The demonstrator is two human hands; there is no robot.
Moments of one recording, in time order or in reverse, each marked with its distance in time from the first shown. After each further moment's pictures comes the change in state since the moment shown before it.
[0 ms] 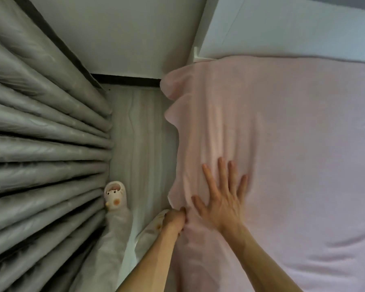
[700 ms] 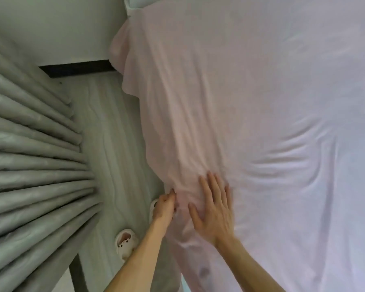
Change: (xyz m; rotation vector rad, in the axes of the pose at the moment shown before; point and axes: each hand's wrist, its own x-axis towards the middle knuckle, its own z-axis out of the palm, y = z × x) left_hand -0.036 -0.167 0.033 -0.020 -0.059 0.274; right_hand -0.264 -0.018 0.073 0.246 0.204 0.245
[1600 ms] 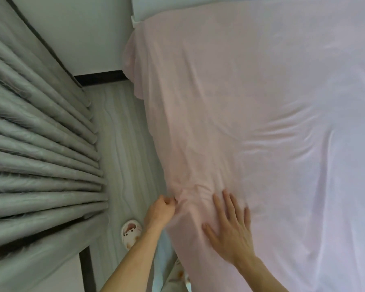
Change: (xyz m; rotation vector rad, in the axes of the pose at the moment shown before) left_hand -0.063 -0.076 0.013 0.696 0.202 0.248; right_hand -0.138 0.084 -0.012 -0.094 -0.203 0.042
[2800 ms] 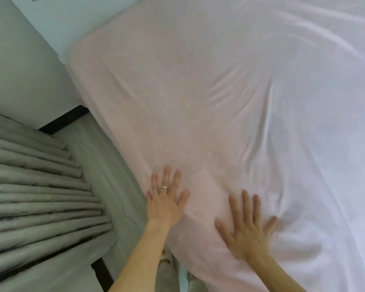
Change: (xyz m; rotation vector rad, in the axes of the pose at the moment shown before) left_hand -0.069 0.054 0.080 0.851 0.192 0.572; right_hand -0.116 0.091 0.047 0.172 -0.041 0.439
